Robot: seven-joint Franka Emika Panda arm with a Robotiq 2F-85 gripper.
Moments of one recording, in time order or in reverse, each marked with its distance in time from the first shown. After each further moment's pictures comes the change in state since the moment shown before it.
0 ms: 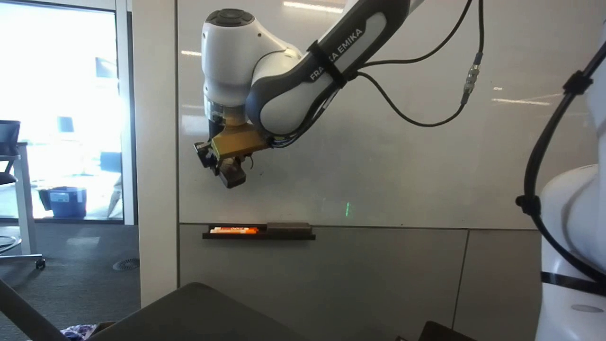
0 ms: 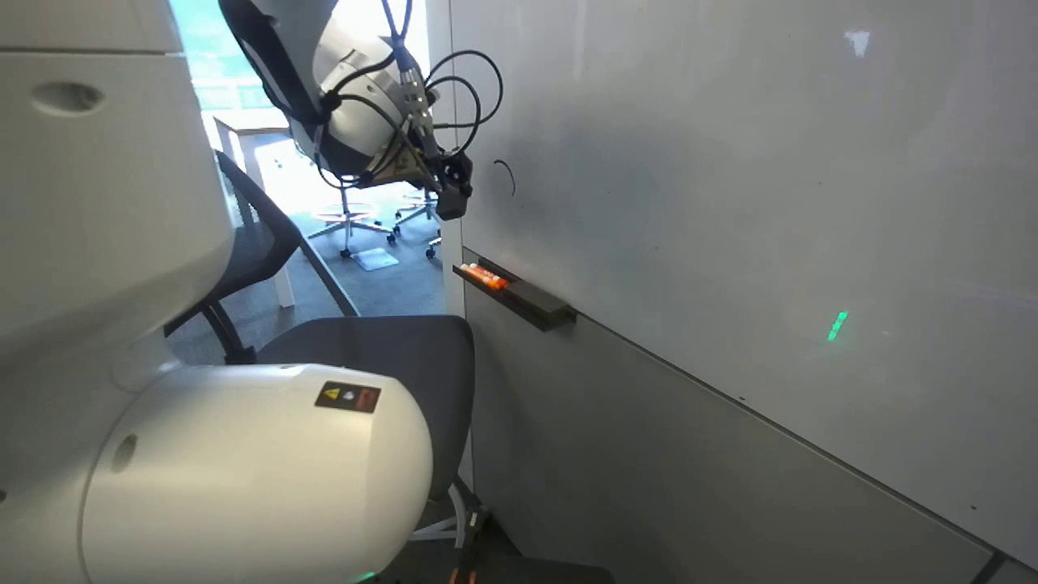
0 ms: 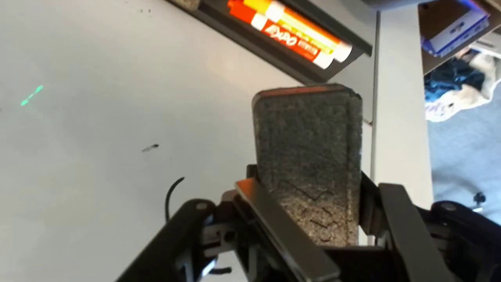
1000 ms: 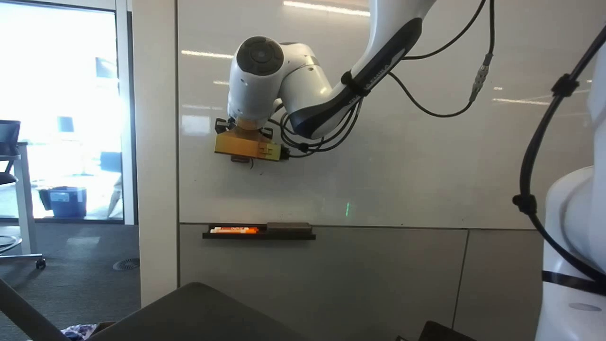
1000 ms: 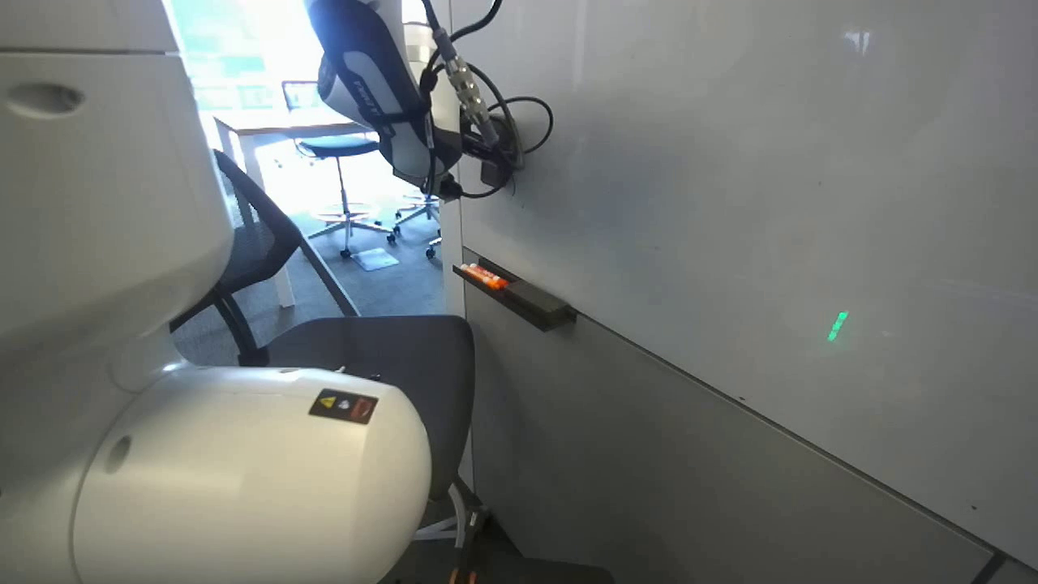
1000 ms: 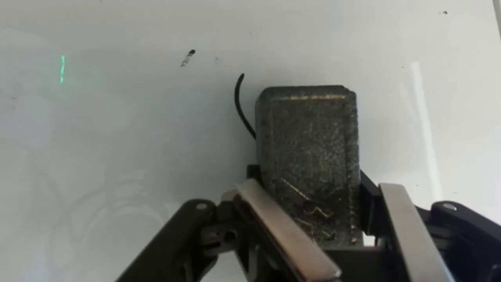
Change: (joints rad) arm -0.062 -0.001 -0.050 0.030 -0.722 0.050 1.041
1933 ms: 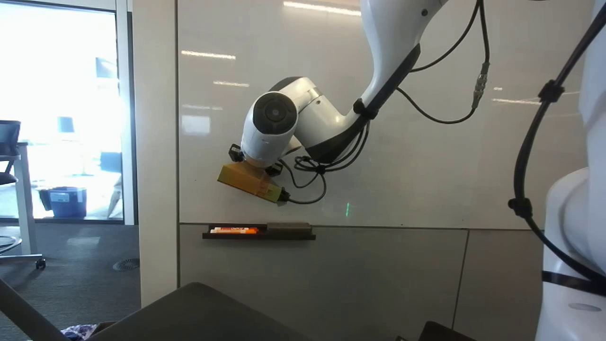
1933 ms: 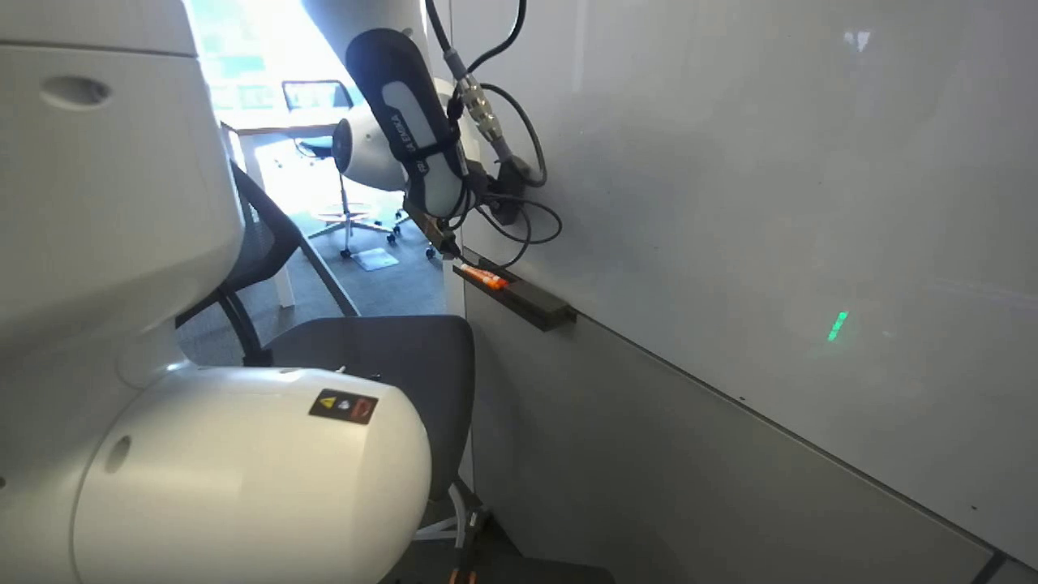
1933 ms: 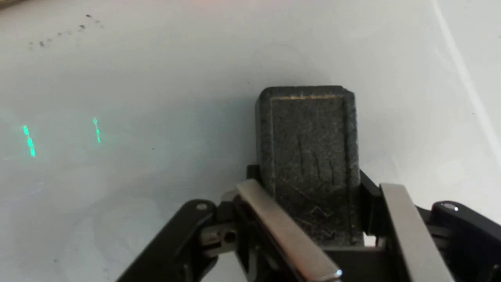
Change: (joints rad) arm -0.001 0.054 -0.015 -0.095 -0.296 -0.068 0.598
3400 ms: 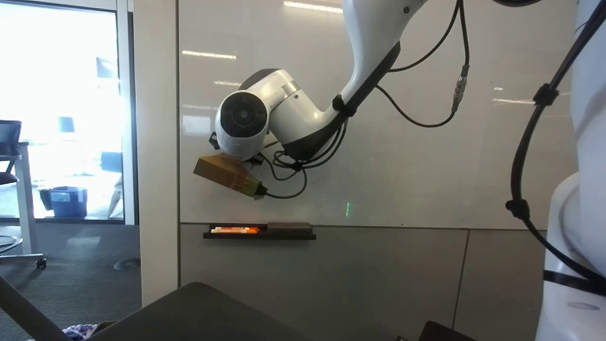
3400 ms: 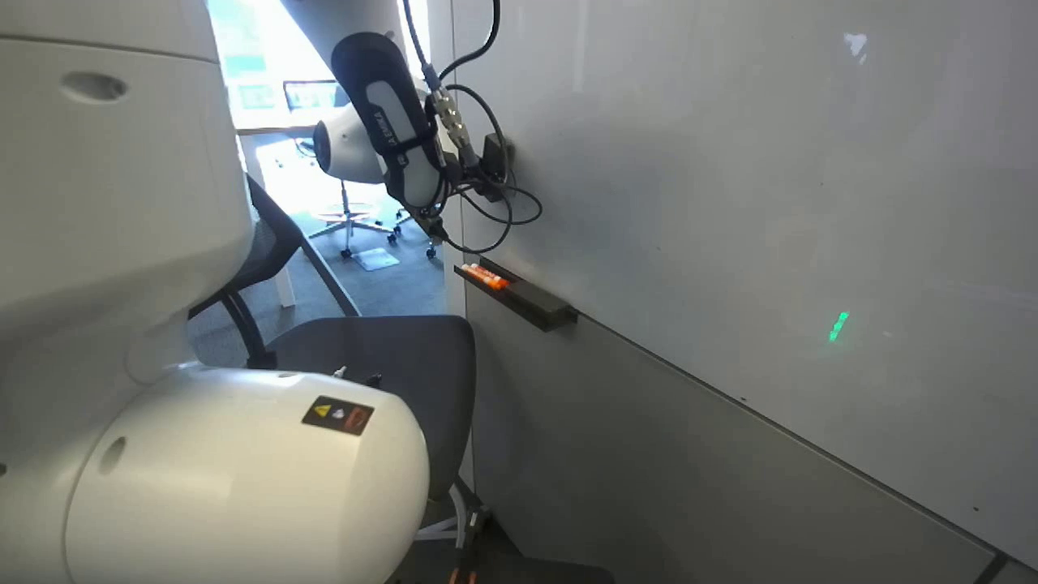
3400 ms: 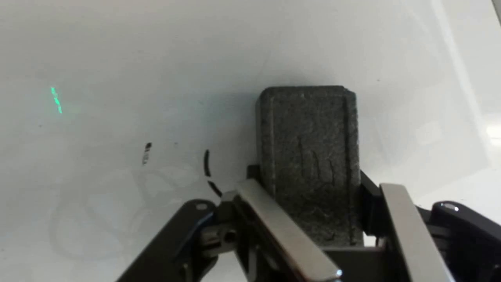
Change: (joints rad) arm -0.063 0.052 0.158 0.084 -0.004 -0.151 0.020
